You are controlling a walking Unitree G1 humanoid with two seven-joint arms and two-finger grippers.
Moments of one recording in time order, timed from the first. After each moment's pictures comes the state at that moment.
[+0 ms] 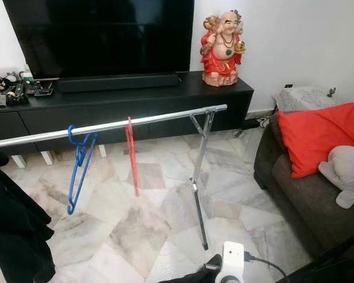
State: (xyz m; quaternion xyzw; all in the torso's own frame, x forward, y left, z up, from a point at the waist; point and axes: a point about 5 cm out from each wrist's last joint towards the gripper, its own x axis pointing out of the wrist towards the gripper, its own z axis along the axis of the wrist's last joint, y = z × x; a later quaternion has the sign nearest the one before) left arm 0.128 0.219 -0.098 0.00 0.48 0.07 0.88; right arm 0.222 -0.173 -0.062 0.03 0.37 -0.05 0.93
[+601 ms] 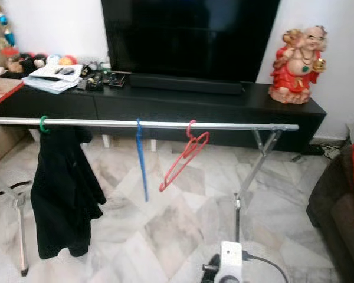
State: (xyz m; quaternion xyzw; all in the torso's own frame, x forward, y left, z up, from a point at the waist) left arm 0.118 0.218 -0.102 -0.01 0.49 0.08 0.87; right arm 0.228 -0.170 -0.059 0.04 0.37 -0.05 0.93
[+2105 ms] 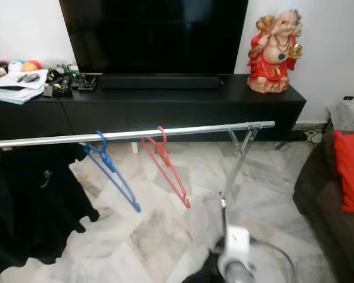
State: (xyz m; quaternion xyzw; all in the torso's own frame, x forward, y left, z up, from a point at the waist) left arm 0.124 0.224 -0.098 -0.01 0.47 0.09 0.88; right arm 0.271 -0.158 -0.022 0.04 0.24 -0.02 0.97
